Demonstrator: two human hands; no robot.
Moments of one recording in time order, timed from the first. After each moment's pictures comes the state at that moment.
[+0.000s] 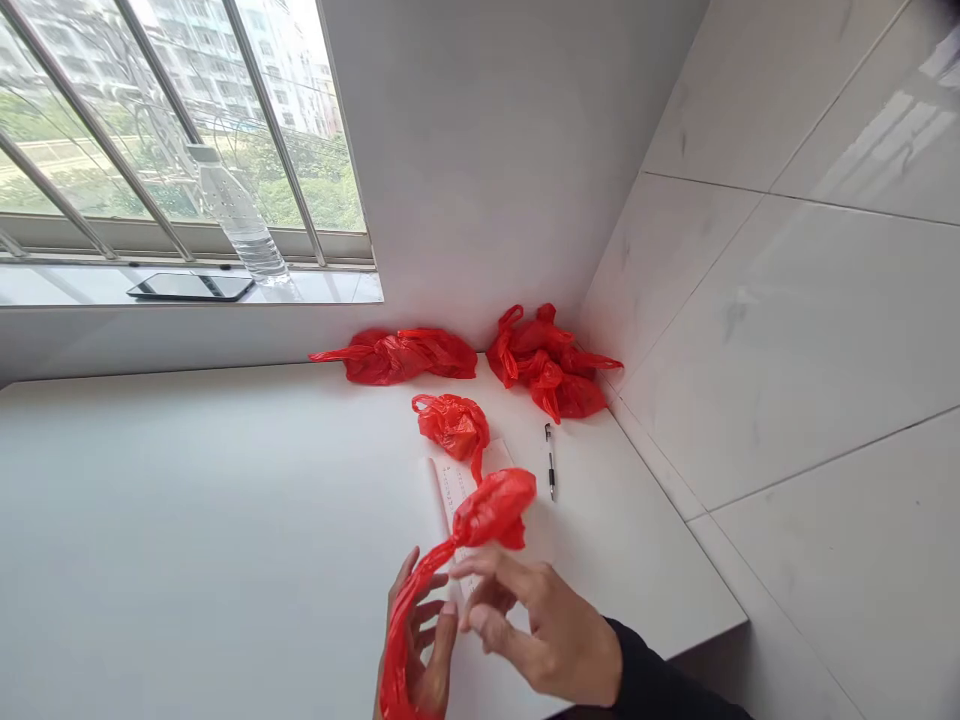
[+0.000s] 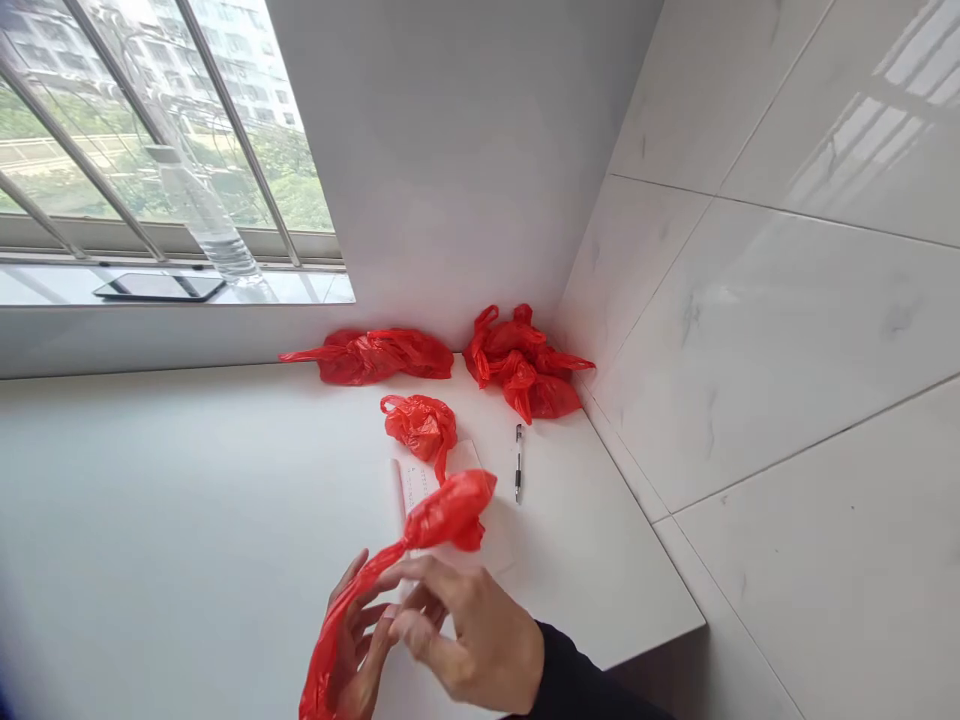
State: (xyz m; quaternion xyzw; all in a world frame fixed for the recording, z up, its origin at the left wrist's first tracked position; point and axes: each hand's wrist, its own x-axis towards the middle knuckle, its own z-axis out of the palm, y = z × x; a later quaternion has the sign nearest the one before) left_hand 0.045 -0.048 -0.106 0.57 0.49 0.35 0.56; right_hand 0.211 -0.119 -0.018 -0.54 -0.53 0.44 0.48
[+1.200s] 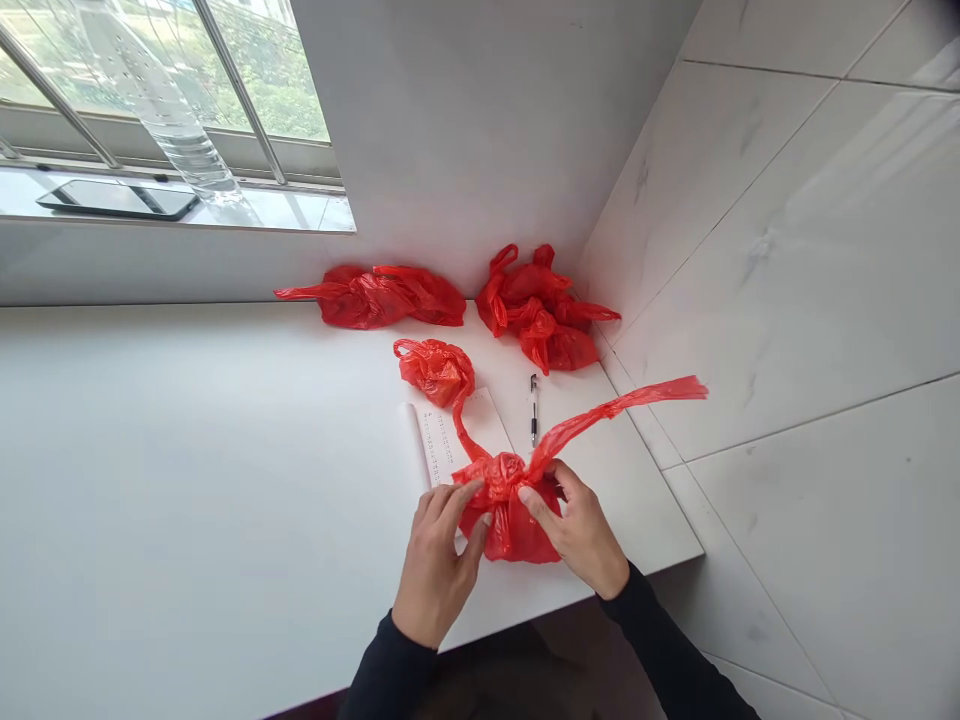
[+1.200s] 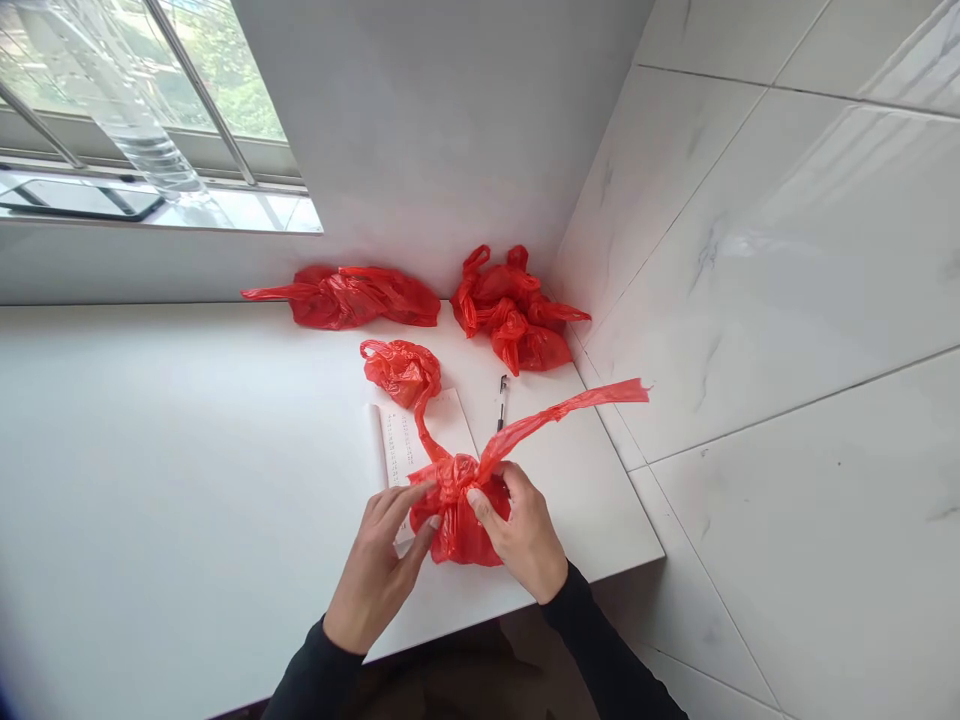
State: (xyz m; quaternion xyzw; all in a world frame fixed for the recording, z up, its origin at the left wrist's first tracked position) left_hand 0.097 -0.049 -0.088 0.79 0.33 0.26 0.44; right_hand 0.264 -0.156 -0.062 -0.74 -0.38 0.26 0.49
